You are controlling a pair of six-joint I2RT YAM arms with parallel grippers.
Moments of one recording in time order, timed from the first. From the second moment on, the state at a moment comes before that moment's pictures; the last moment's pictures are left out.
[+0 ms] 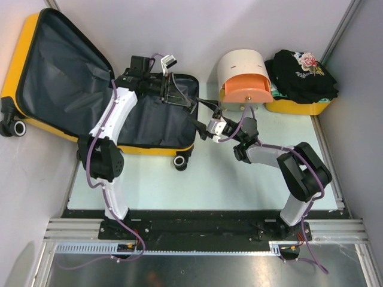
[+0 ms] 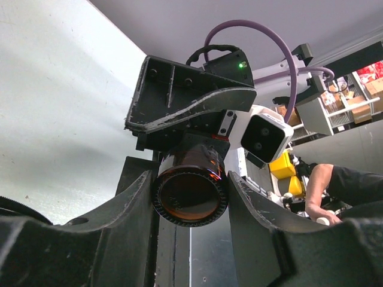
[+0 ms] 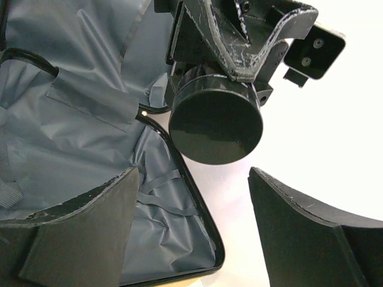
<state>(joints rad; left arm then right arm) -0.23 1.93 1.96 -0.74 1.44 -0.22 0.58 1.73 0.91 1.27 -0.63 -0.63</state>
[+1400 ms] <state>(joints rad) -0.21 1.99 1.93 -0.74 1.45 -0.23 0.59 1.73 0.91 1.27 -0.64 -0.63</state>
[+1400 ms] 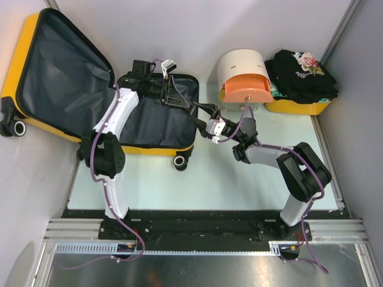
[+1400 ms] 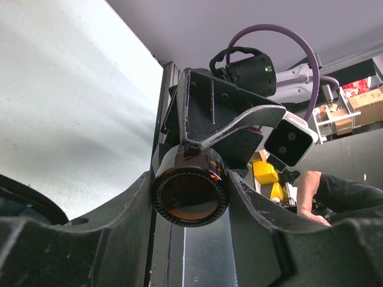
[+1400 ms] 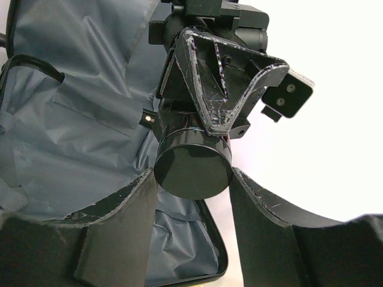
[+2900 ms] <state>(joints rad) -0.13 1.96 1.99 -0.74 0.99 0.00 0.09 1.94 2.16 -0.50 -0.21 -0.05</state>
